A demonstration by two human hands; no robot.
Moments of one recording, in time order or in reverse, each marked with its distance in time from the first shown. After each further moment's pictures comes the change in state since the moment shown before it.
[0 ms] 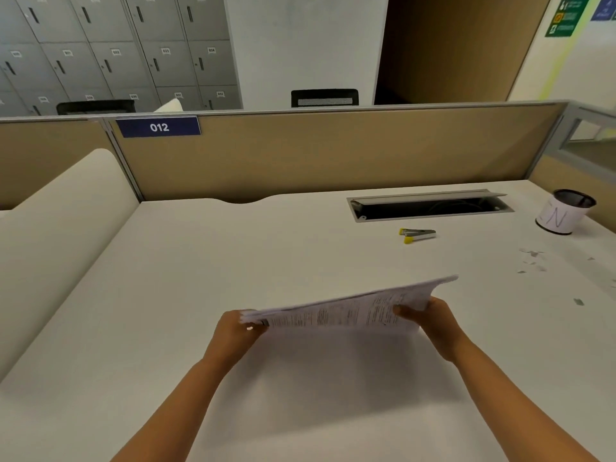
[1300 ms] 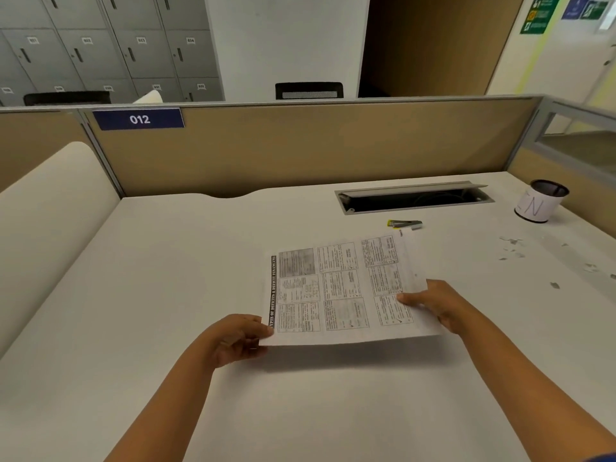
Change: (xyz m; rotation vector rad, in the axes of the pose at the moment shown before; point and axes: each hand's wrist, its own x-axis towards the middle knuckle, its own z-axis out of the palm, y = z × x) left_hand 0.009 0.004 0.000 -0.706 -0.496 -0.715; right_hand 0.005 -0.019 -0.024 -0.100 -0.045 0.256
